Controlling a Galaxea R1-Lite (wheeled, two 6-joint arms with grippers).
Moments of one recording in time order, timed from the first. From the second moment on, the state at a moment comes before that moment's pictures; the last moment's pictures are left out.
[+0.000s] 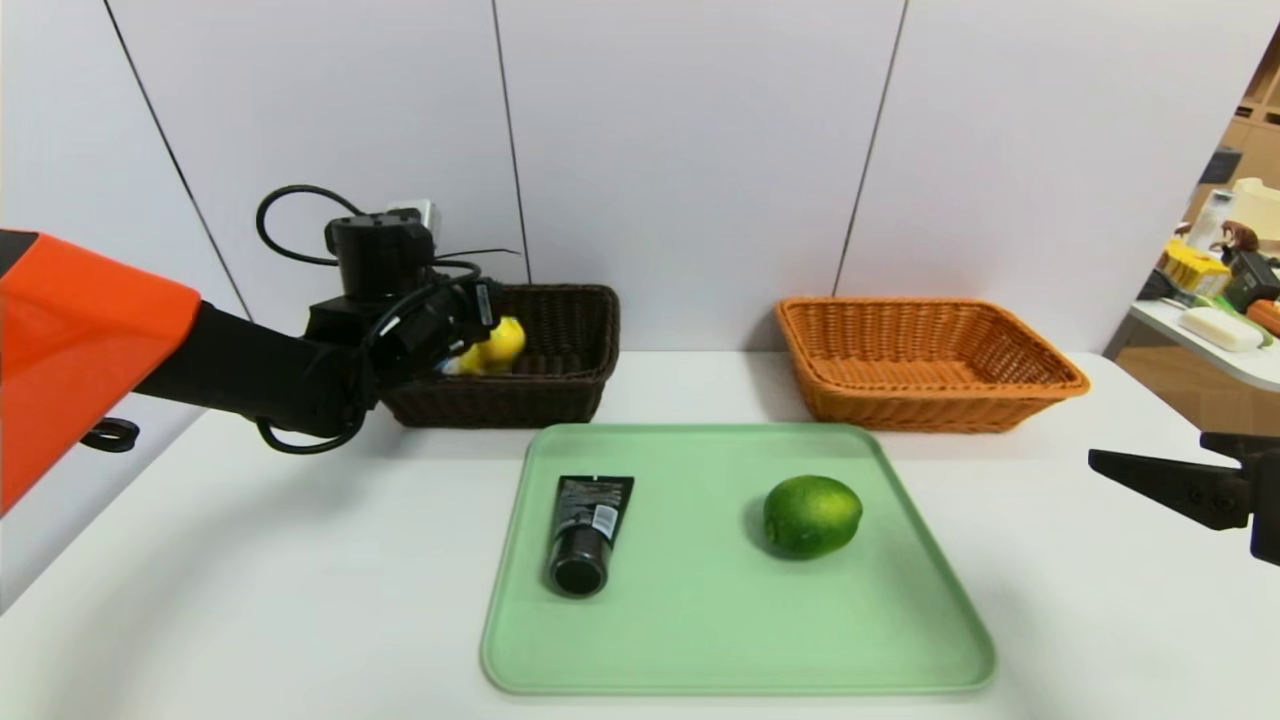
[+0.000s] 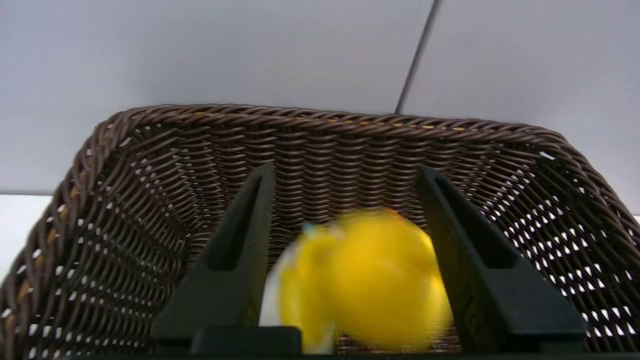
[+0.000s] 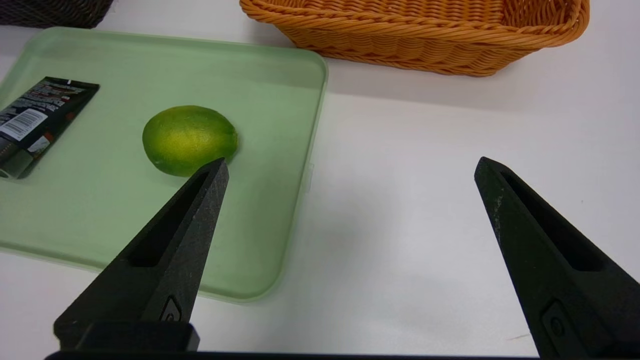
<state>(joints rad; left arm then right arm) -0.28 2.05 -1.26 -0.70 0.21 -0.15 0.06 1.07 -0.71 0.09 0.13 -0.01</state>
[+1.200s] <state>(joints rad) -0.43 1.68 -1.32 0.03 0.21 -0.13 0.06 1.05 -0.72 0.10 0.13 -0.01</state>
